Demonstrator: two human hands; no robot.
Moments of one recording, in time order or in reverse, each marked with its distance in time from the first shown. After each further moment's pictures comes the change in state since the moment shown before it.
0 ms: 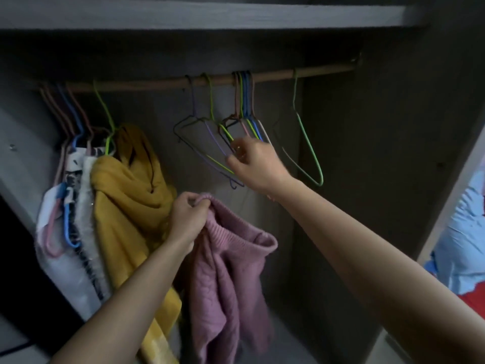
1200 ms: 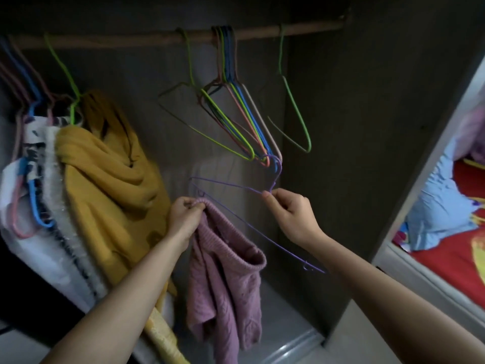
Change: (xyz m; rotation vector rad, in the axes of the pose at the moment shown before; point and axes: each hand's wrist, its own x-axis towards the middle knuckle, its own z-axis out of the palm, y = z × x) left_hand 0.002 -0.084 0.011 0.074 -0.049 -0.143; right_hand -0.156 0.067 0.025 0.359 0.016 0.299
